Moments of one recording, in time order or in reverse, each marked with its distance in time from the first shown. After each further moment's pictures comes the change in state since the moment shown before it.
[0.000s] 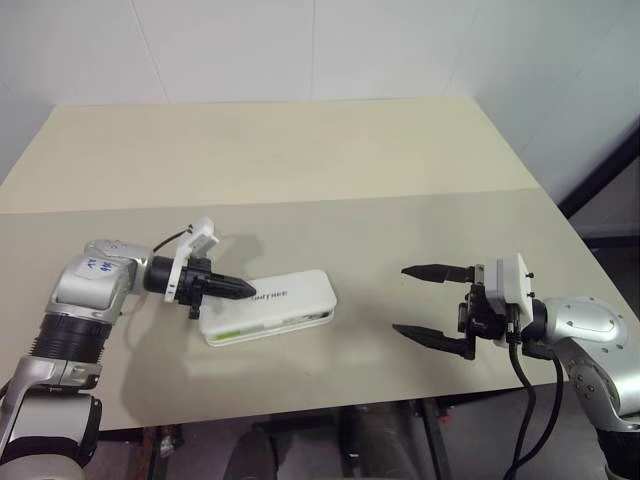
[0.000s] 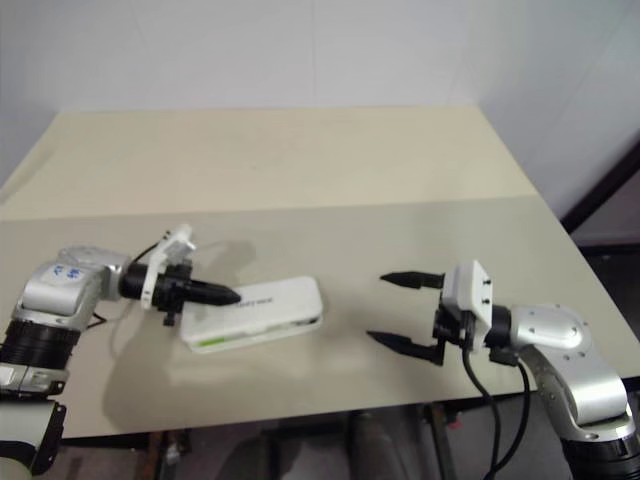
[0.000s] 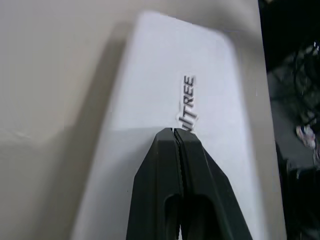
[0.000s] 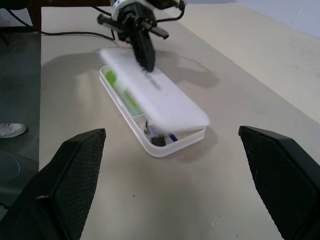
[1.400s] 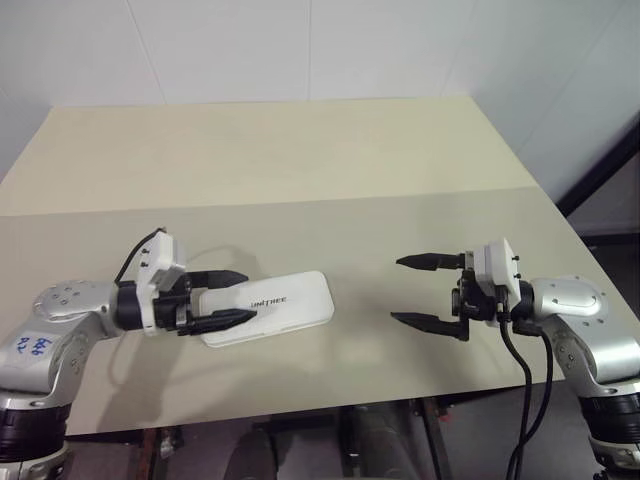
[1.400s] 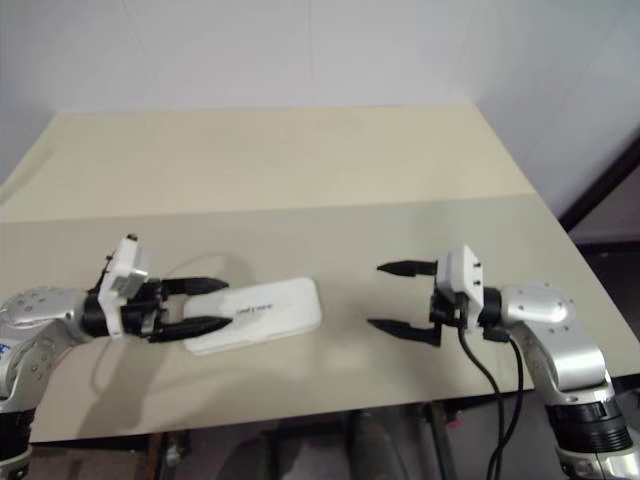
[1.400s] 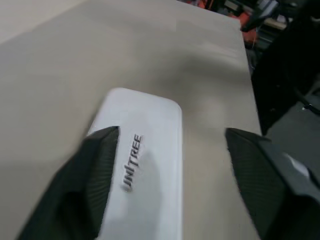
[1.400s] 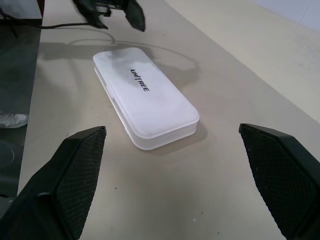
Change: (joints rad) left arm 0.468 0.017 0.414 -0.482 -0.296 -0.165 0.200; right arm -0.196 0.013 0.087 0.250 -0.047 -0.097 0.122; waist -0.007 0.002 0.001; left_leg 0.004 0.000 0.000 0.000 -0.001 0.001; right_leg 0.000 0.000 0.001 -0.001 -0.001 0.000
